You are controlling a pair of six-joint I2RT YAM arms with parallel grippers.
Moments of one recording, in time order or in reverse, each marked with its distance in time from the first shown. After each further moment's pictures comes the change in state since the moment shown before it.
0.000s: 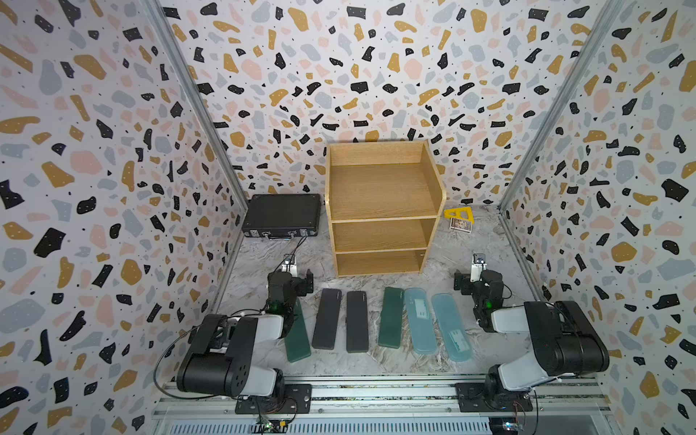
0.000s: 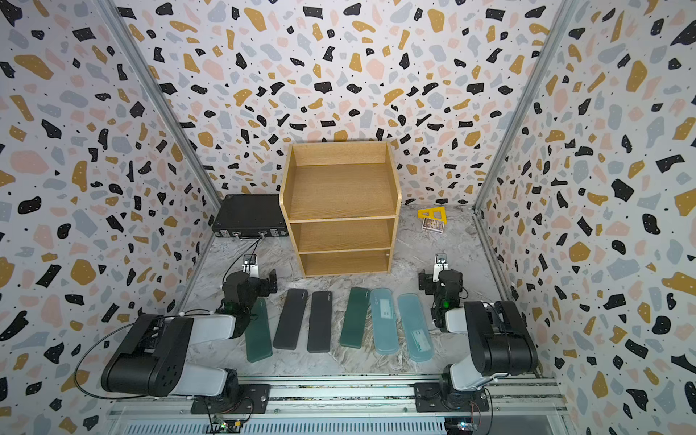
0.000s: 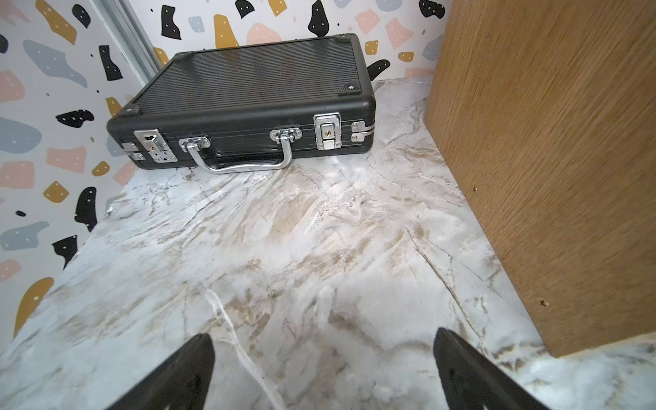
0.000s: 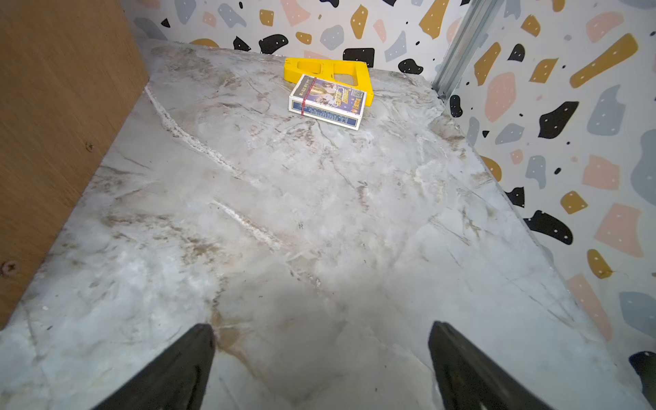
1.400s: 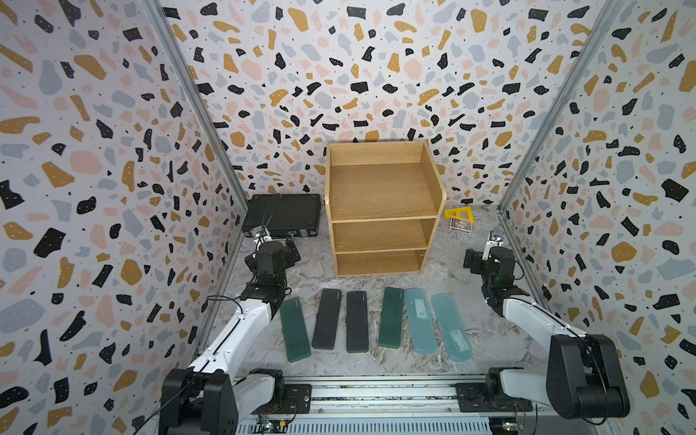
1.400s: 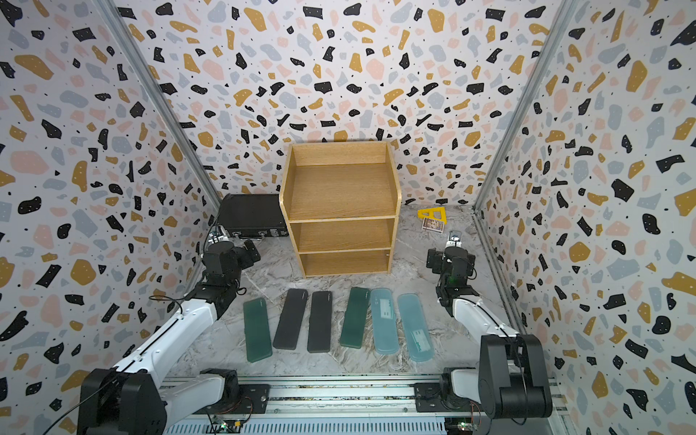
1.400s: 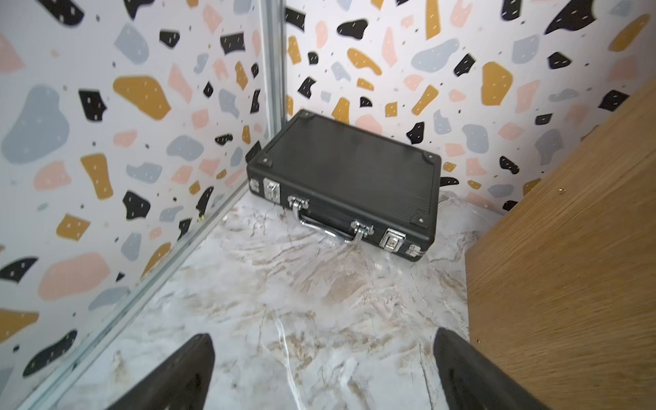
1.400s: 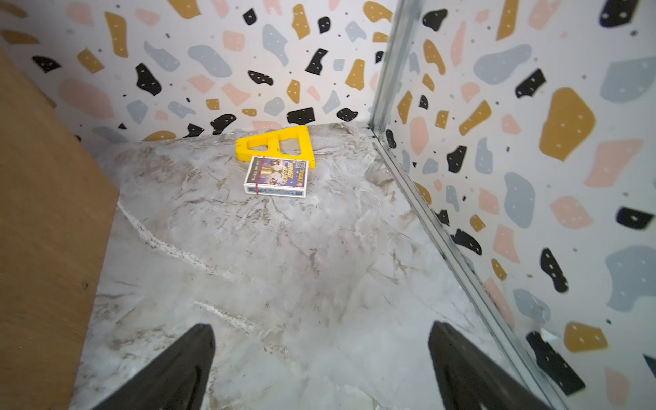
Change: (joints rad) left arm 0.000 -0.291 0.427 -0.805 -0.261 -0.431; right arm -0.001 -0.274 0.303 -0.597 0.158 0.196
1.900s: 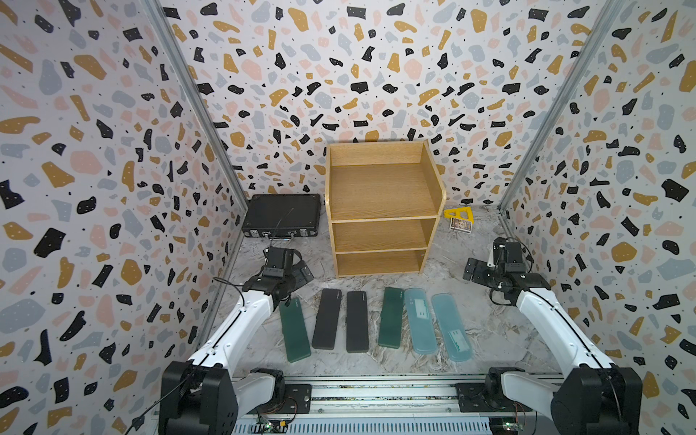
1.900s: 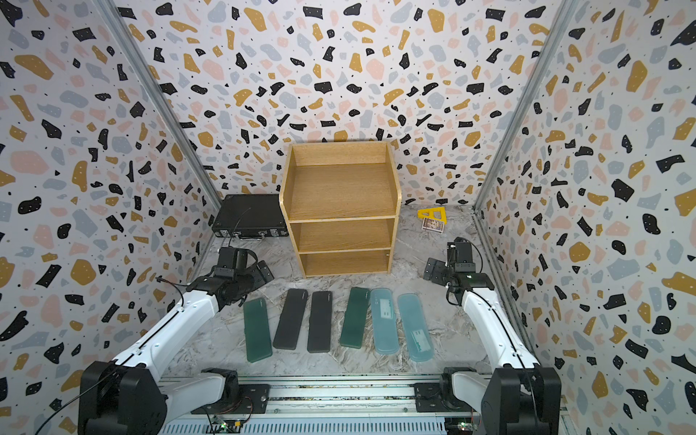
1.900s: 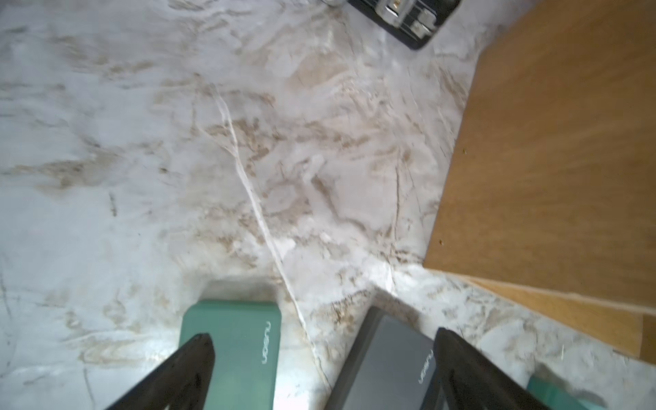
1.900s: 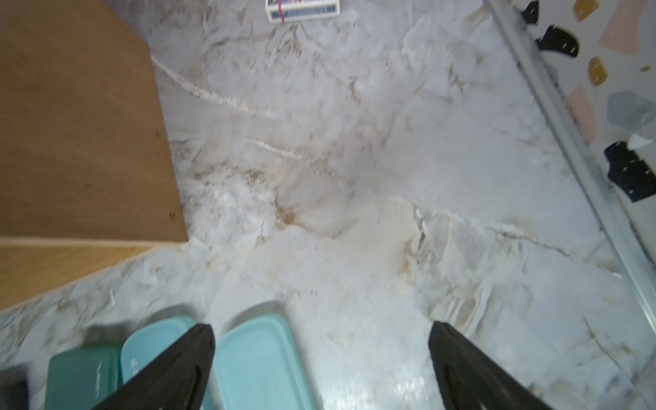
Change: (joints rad) left arm -0.099 0.032 0.095 -0.536 0.296 -0.233; right arm 0.019 -0.124 0.245 -0.865 -0.275 0.210
